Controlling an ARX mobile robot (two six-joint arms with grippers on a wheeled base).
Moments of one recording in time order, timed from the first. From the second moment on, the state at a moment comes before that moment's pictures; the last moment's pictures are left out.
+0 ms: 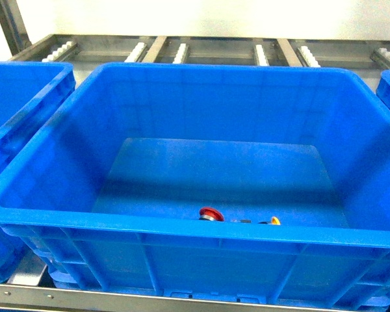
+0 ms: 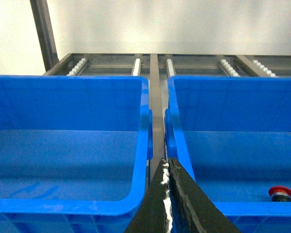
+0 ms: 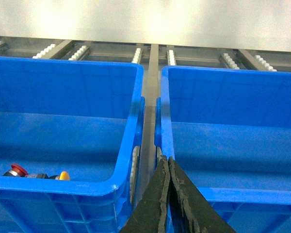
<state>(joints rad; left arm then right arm) 0.00 0.22 0.01 0.22 0.00 -0.01 0.00 0.00 0.01 0.00 0.00 0.00</state>
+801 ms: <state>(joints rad) 0.00 0.01 0.01 0.00 0.00 -0.01 0.00 0.00 0.01 0.00 0.00 0.00</state>
